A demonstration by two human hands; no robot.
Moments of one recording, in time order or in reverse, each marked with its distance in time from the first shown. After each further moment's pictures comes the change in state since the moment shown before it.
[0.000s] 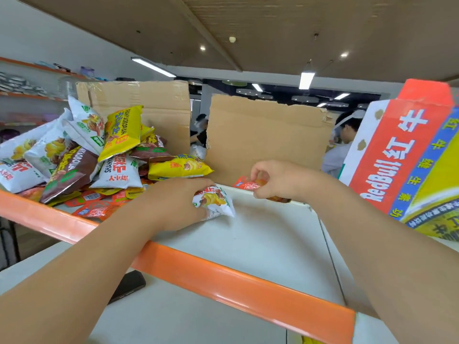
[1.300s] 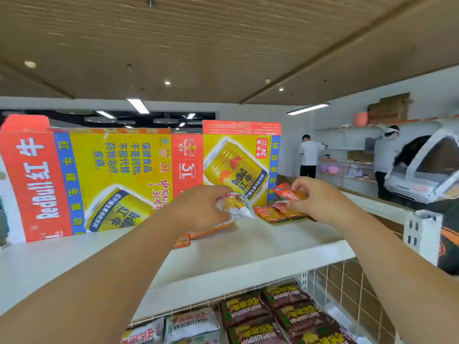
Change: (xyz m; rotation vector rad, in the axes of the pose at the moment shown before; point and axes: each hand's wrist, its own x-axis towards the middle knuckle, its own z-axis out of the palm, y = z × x) left_hand 0.049 0.704 0.115 -0.268 -0.089 0.649; right_hand -0.599 0.472 -0.201 0.013 0.615 0.693
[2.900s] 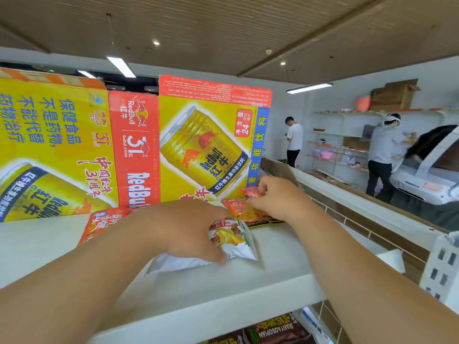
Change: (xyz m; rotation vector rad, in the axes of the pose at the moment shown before) left_hand 0.068 0.034 0.066 0.126 -0.407 0.020; right_hand 0.102 0.049 0.072 -0.092 -0.164 0.025
